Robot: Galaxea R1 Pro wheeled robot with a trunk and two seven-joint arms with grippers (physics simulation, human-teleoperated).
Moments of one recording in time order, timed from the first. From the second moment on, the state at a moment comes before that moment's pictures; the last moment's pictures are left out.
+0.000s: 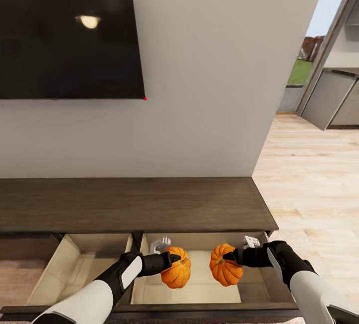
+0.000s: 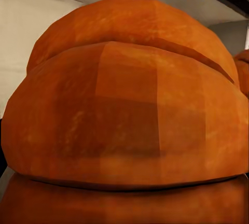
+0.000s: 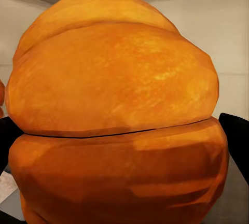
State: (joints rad) left arm -0.69 -0.12 -0.24 -0.29 0.58 0.43 -0.31; right arm -0.72 -0.11 -0.31 -0.37 0.30 0.59 0.70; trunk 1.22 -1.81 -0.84
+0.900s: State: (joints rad) left arm -0.69 -0.12 -0.23 -0.29 0.58 0.35 -0.31; right arm -0.72 -0.10 -0.31 -0.37 0.30 0.59 0.70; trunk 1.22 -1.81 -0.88
